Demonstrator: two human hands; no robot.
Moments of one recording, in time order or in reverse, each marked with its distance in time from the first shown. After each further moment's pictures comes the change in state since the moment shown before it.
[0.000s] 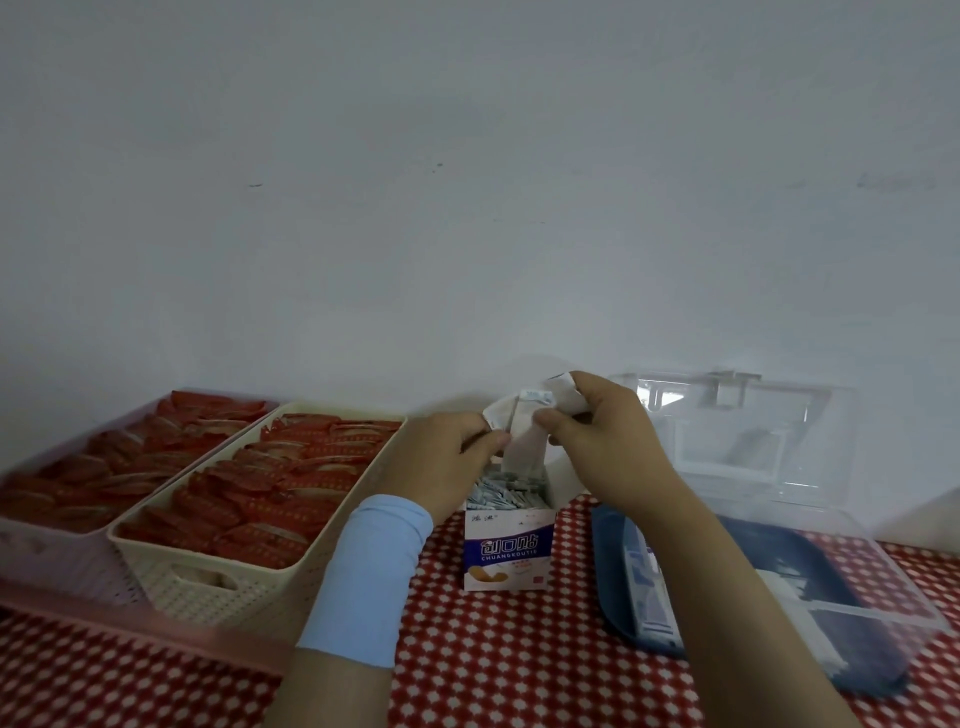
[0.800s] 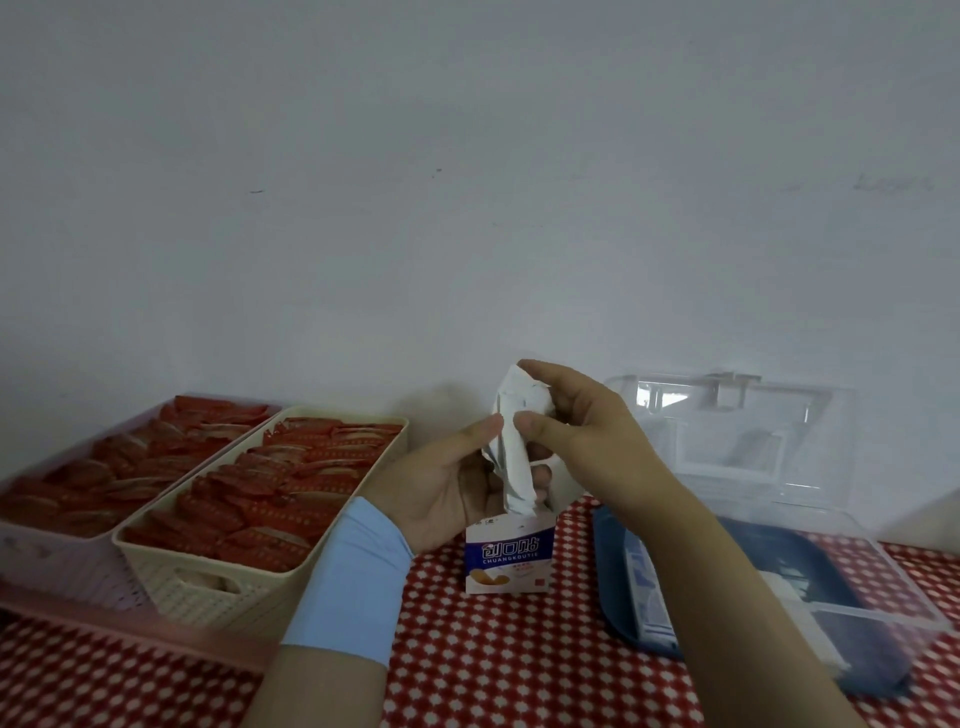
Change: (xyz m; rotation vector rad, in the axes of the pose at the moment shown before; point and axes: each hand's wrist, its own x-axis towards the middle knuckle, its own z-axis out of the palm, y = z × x) left_hand -0.014 0.019 -0.004 -1.410 -0.419 -0.315; right_hand -0.007 -0.018 0.003 0.300 -0.117 0.103
